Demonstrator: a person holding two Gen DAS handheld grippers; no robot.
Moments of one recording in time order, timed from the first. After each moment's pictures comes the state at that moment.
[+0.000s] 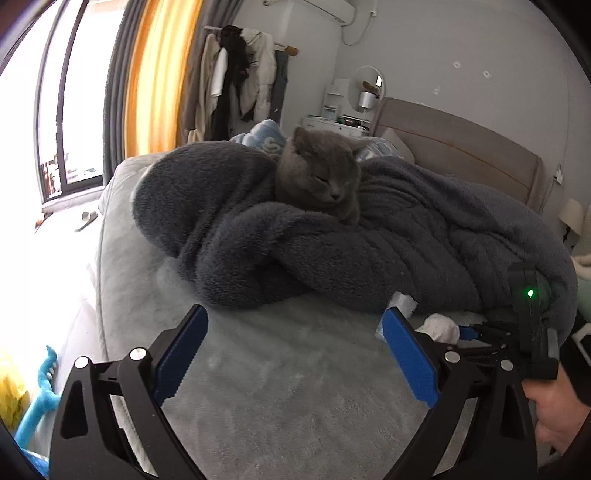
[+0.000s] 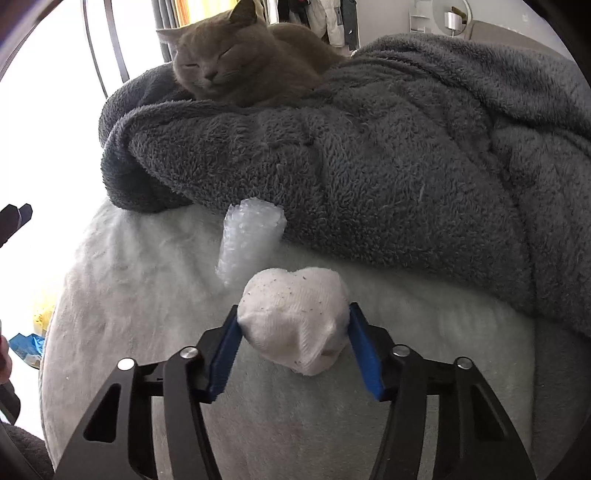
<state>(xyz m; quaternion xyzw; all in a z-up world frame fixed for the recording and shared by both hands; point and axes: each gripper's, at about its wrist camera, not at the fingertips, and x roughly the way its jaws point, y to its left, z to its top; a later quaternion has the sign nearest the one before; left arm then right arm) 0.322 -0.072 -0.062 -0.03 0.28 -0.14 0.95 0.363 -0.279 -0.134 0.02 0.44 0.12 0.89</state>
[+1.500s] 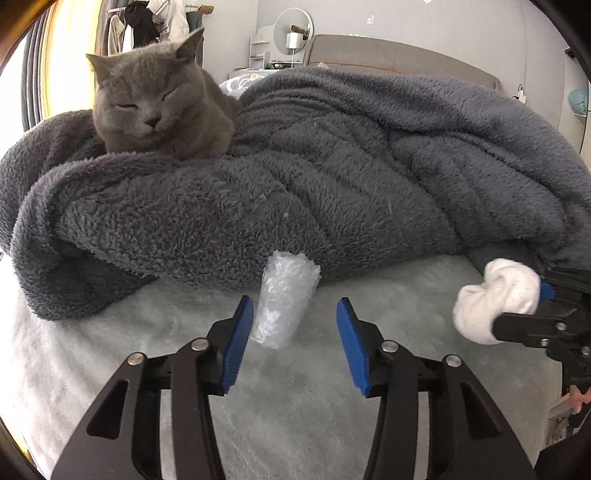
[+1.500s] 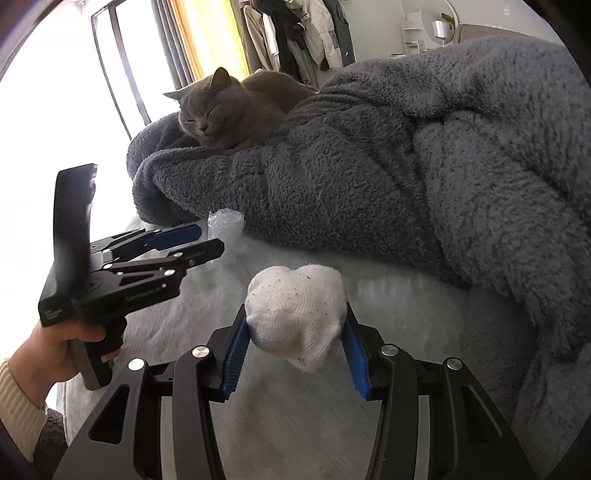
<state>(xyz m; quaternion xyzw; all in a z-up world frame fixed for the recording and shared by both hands) 0.375 -0.220 -0.124 0.06 0.35 -0.24 0.90 0.296 -0.369 -0.101 0.06 0.39 0.16 0.90</state>
